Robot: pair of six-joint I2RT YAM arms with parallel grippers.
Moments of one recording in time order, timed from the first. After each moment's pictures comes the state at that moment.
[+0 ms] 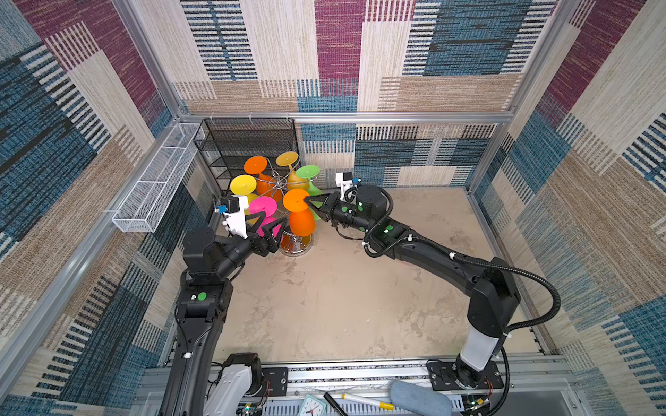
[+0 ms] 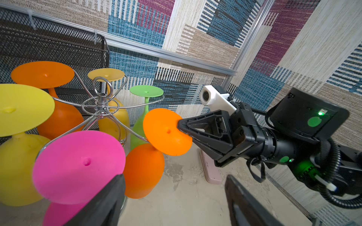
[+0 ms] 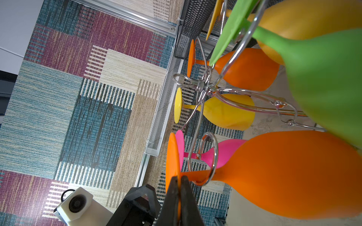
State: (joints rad) left arm 0.01 0.83 0.96 -0.18 0.59 -0.27; right arm 0.78 1.80 1.55 0.26 -0.31 1.25
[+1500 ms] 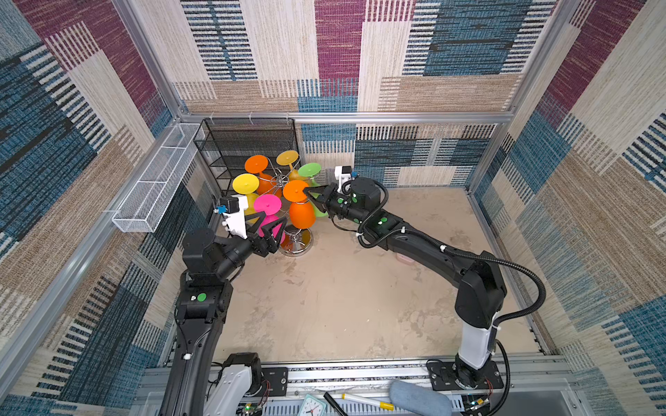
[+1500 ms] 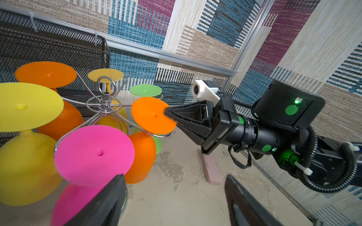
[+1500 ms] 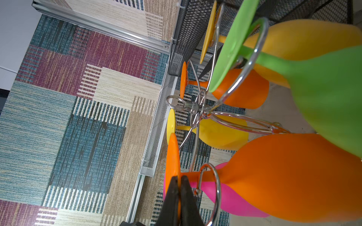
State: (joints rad) left arm 0.01 0.82 0.96 -0.18 0.60 -0.27; right arm 0.75 1.88 1.67 0.21 -0.25 1.26
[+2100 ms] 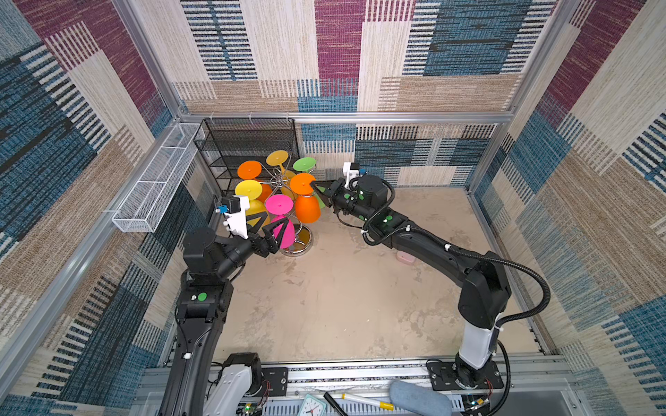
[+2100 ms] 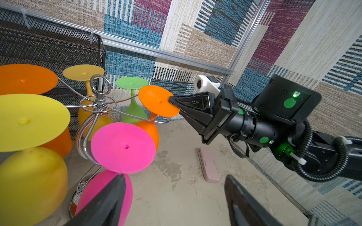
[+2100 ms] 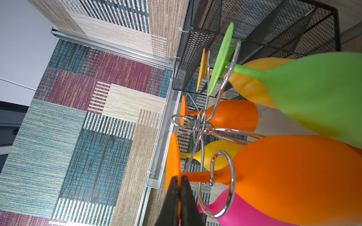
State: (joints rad) left arm 0.00 0.83 0.96 -0.18 0.61 -0.27; right arm 0.71 1.88 1.66 0.25 -0.23 1.31
